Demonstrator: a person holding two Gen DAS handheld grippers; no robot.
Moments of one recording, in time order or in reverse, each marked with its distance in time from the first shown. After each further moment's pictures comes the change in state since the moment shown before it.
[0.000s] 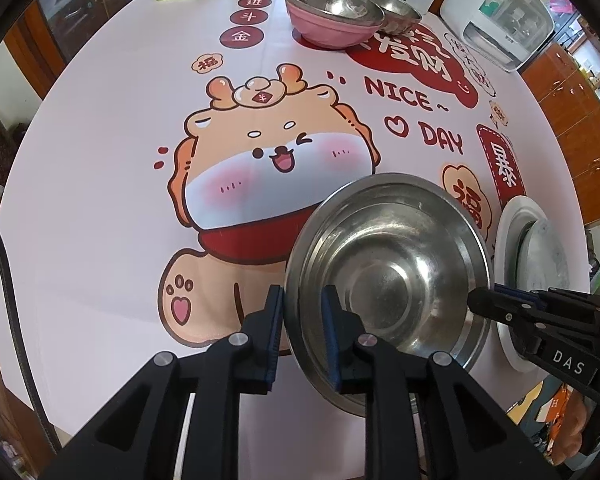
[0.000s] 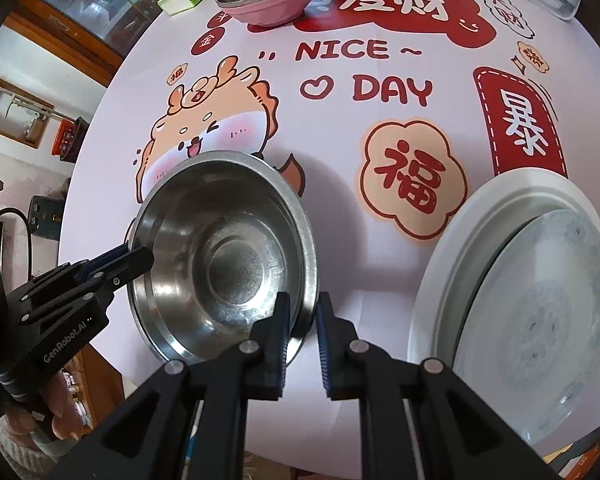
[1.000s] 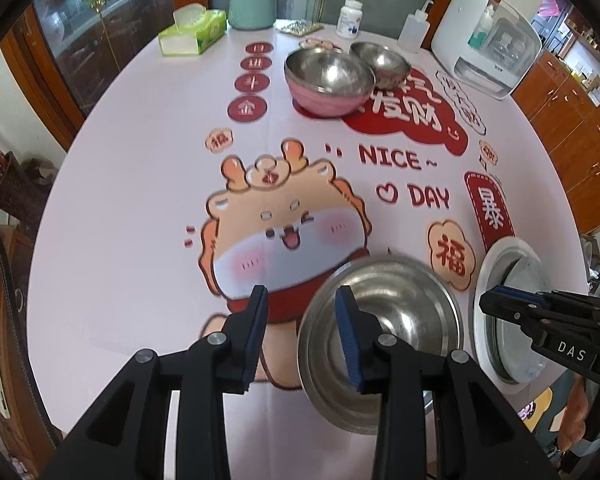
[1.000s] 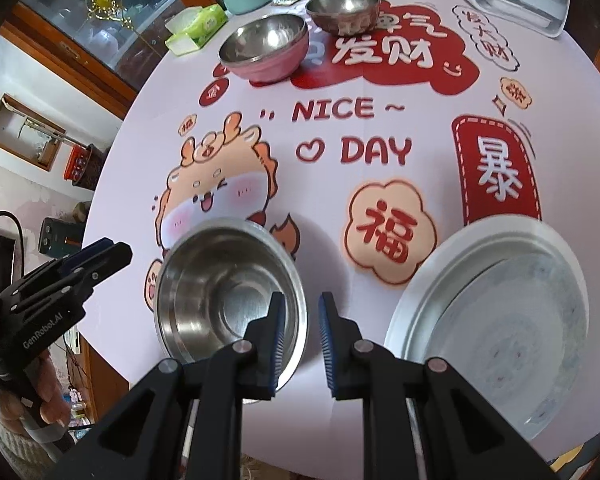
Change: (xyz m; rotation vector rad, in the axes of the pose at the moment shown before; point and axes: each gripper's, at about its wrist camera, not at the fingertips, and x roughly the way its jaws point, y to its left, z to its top) left arm -0.053 -0.004 0.035 0.036 -0.122 0.042; right arm -0.047 -0.012 0.026 0.006 -0.114 0.030
